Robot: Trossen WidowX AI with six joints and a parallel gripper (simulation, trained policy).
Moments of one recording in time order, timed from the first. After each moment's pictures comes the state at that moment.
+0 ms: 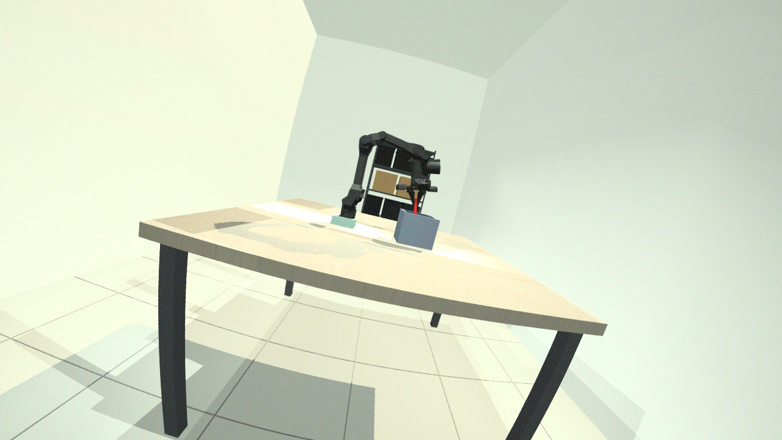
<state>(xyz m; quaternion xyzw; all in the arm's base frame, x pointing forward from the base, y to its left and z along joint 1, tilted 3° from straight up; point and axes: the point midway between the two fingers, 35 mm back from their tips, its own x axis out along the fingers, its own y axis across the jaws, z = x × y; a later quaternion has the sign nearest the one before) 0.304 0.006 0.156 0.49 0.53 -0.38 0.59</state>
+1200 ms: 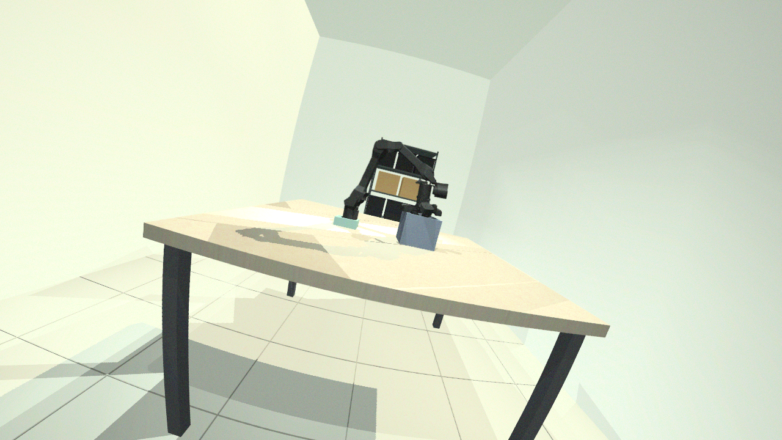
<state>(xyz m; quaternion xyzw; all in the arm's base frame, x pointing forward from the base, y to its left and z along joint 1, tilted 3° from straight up) 0.331 0.001 0.066 0.45 0.59 -0.36 0.57</state>
